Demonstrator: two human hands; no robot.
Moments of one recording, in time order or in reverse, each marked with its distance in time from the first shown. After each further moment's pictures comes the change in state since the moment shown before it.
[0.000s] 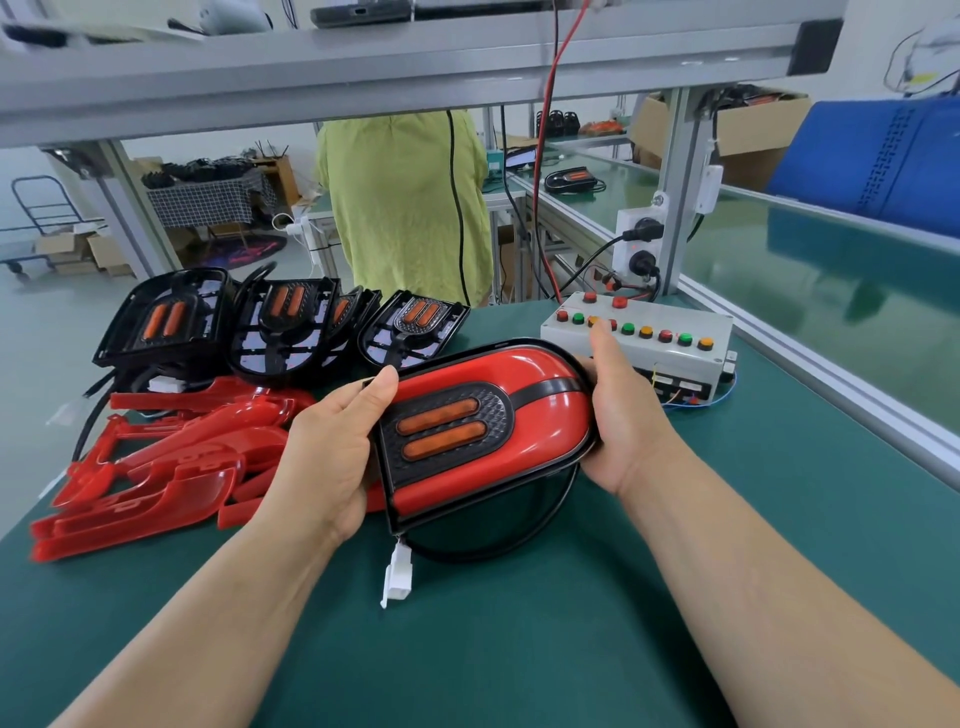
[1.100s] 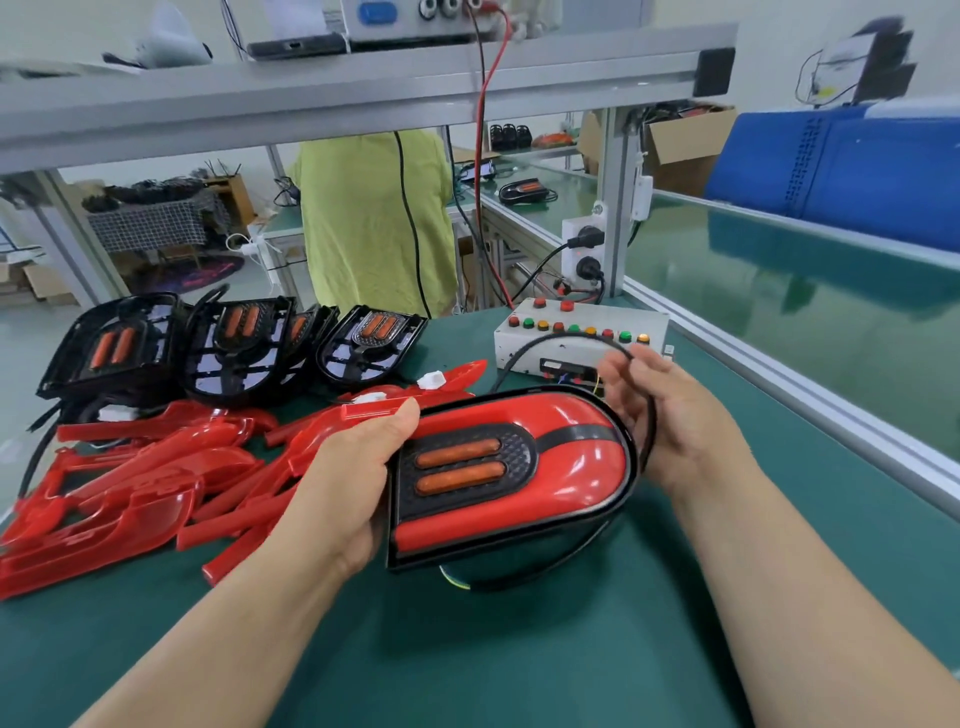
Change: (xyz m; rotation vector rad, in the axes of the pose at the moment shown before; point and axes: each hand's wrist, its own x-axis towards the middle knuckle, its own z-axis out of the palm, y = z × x) left_hand -0.019 -0.017 0.030 0.002 -0.256 -0.189; right_hand -0.034 -0.029 -0.069 0.341 0.198 -0.163
